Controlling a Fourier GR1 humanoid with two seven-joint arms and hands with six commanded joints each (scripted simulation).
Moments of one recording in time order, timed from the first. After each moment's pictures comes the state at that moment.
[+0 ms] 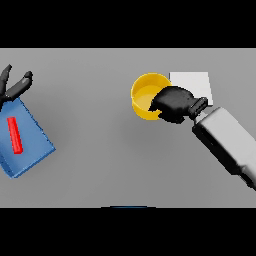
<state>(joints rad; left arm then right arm) -0.56 0.89 -0.61 -1.18 0.44 0.30 0.37 -0.69 -0.48 0.57 -1.35 0.82 0.54 -0.13</state>
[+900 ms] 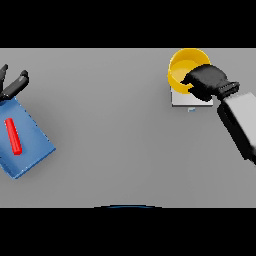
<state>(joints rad) -0.57 0.93 -0.61 -1.21 0.44 0.31 0.44 -0.77 -0.54 0.44 -0.98 0.86 0.32 -0.17</state>
